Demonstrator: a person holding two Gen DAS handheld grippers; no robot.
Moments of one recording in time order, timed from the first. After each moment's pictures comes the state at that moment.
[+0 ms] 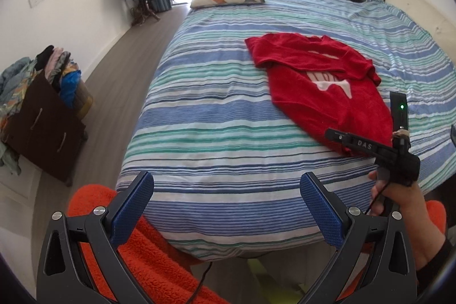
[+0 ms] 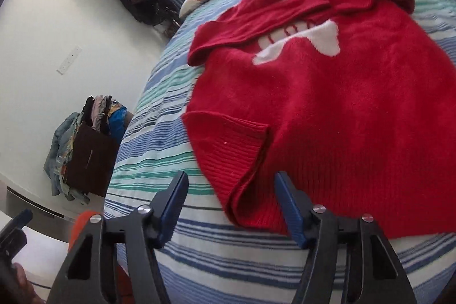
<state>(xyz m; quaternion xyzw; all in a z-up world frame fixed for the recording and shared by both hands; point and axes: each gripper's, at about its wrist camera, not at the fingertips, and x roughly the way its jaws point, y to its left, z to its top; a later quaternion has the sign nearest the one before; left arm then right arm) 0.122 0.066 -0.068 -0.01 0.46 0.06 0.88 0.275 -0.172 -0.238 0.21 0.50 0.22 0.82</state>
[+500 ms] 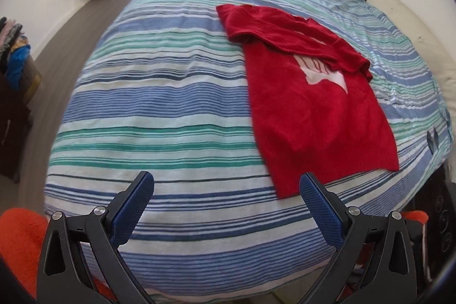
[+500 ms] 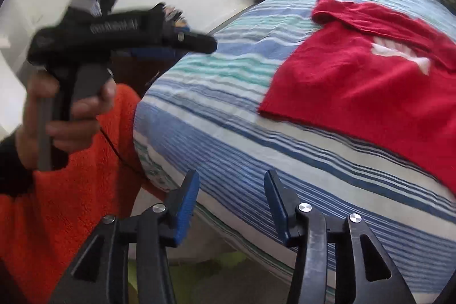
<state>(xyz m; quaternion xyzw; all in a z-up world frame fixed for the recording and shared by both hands) 0.218 0.073 -0.161 -0.10 0.51 -0.07 0.85 0.148 -0.145 -0.212 0.00 0.46 0.38 0.80</state>
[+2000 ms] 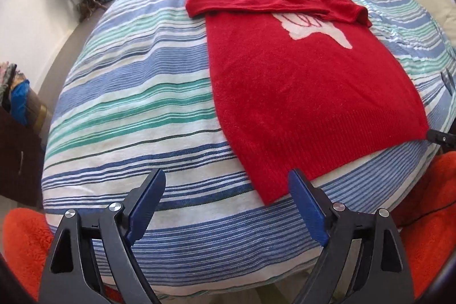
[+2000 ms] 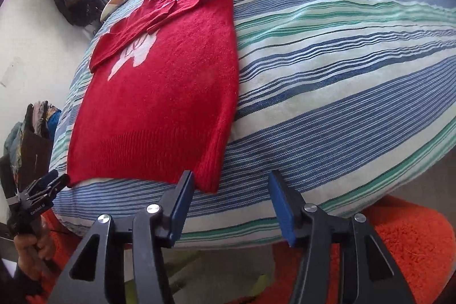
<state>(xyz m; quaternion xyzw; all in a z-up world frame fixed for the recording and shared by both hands) 0.181 0.020 -0.187 0.03 0.51 -0.06 0.86 0.173 -0.340 -0.223 0.14 0.55 0.04 0.82</state>
